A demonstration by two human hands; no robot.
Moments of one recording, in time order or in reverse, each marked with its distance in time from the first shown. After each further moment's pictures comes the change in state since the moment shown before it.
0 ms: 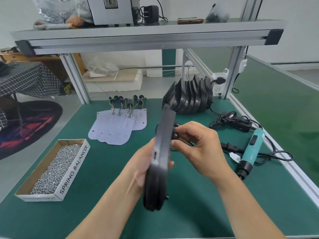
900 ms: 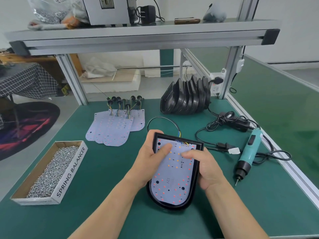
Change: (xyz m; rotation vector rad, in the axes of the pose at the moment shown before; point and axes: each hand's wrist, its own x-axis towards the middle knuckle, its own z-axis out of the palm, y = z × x) left_hand 0.010 -0.011 0.000 0.535 -0.059 0.500; right_hand -0.031 0.034 0.013 0.869 0.028 0.771
